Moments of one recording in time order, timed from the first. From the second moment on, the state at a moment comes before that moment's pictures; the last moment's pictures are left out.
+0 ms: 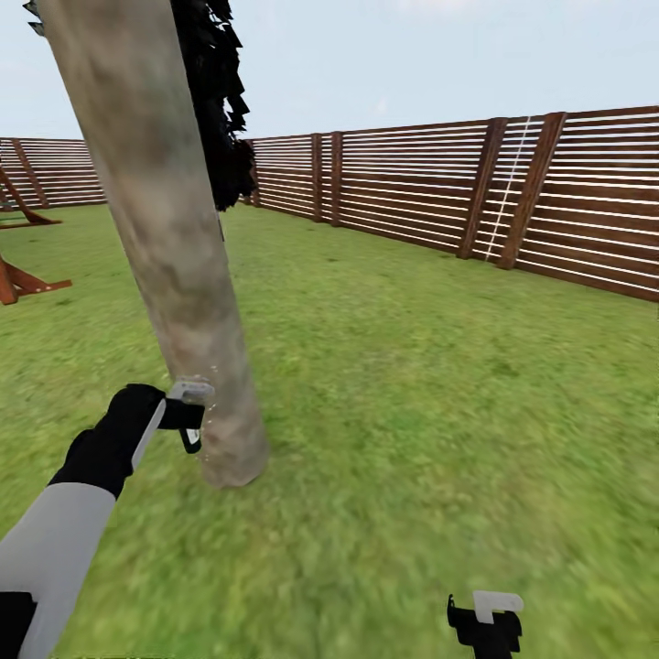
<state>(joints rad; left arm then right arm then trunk) -0.88 0.21 -0.06 -0.96 -0.04 0.98 -0.21 -0.42 0.02 -0.43 -0.19 0.48 -0.40 -0.26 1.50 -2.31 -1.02</state>
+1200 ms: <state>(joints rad) -0.83 0.19 0.02 -0.98 -0.04 0.98 -0.13 -0.42 0.01 -0.43 -0.19 0.48 -0.40 -0.26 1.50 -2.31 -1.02</state>
